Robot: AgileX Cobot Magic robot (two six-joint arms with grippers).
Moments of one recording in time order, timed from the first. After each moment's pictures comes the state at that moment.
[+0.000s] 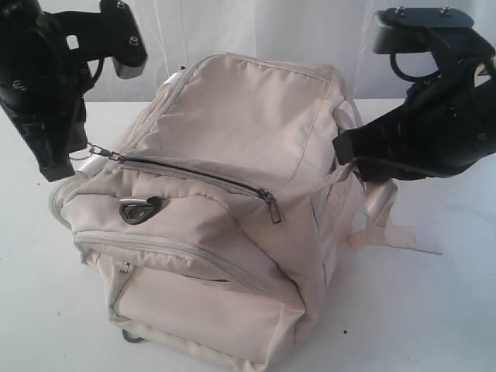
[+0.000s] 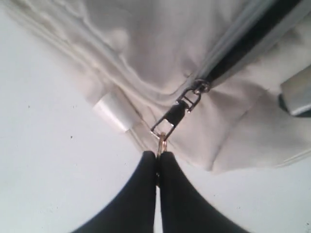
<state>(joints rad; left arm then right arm) -0.60 1.47 -1.44 0.24 1.27 0.58 0.55 1.21 -1.04 0.18 0.86 0.01</state>
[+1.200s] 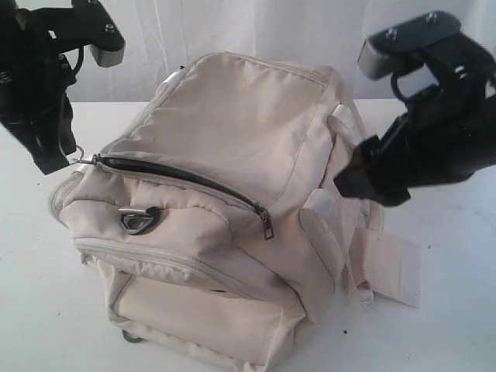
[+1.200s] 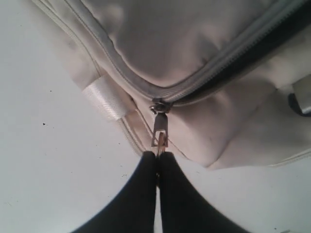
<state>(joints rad) -0.51 1.47 -1.44 0.13 1.29 0.56 0.55 1.16 -0.99 0.23 0.81 -0.32</state>
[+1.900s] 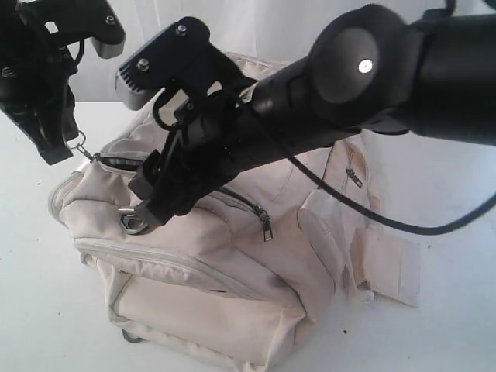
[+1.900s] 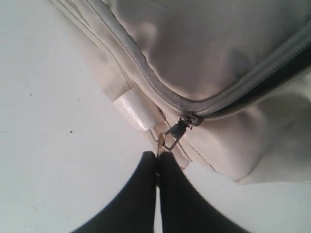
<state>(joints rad) -0.51 1.47 -1.44 0.18 1.22 0.56 0.94 1.56 -1.18 0.53 0.41 -0.74</state>
